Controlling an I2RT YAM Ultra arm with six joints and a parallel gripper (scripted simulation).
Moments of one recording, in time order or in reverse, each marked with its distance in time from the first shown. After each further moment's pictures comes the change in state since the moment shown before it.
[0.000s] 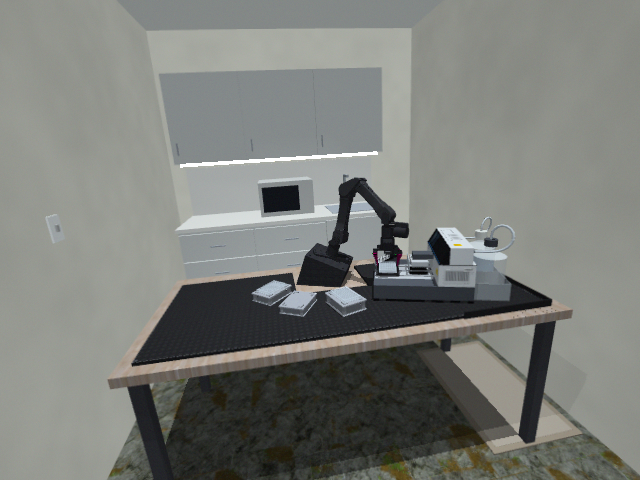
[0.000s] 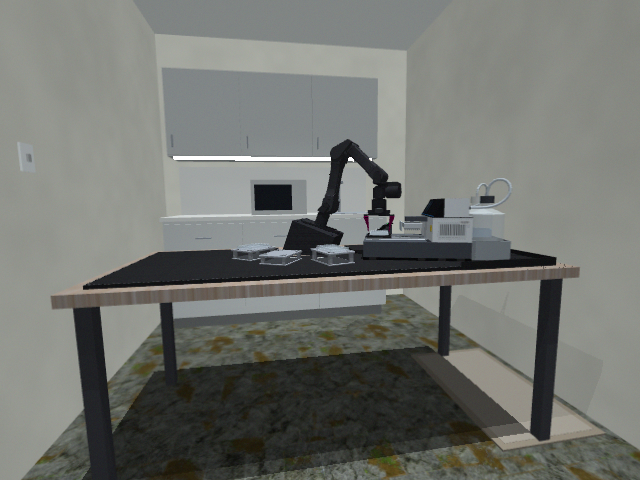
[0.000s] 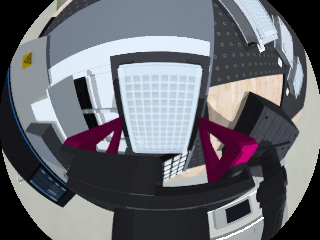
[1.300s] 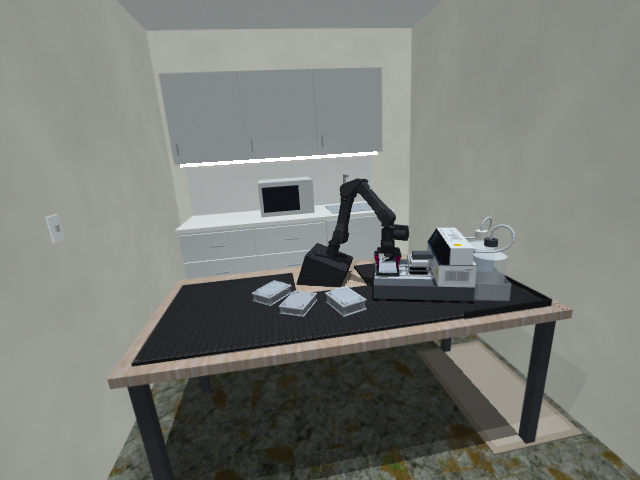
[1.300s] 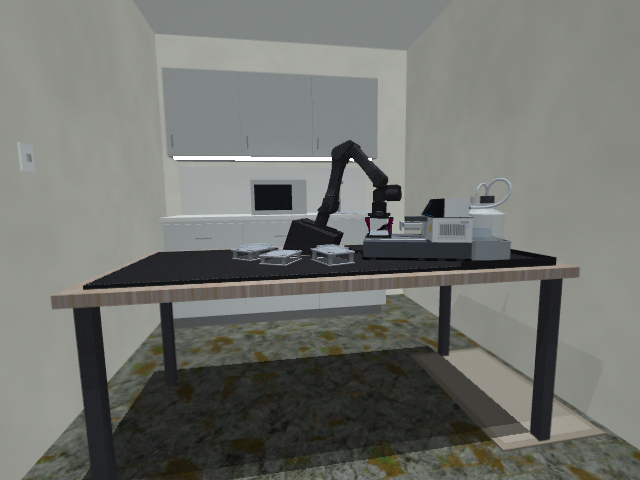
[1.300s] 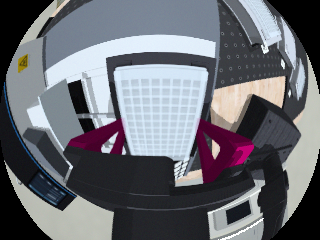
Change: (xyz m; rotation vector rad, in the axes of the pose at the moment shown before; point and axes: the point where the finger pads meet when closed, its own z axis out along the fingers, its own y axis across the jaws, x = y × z) arm -0.001 0.001 0.013 -0.004 -0.002 0.000
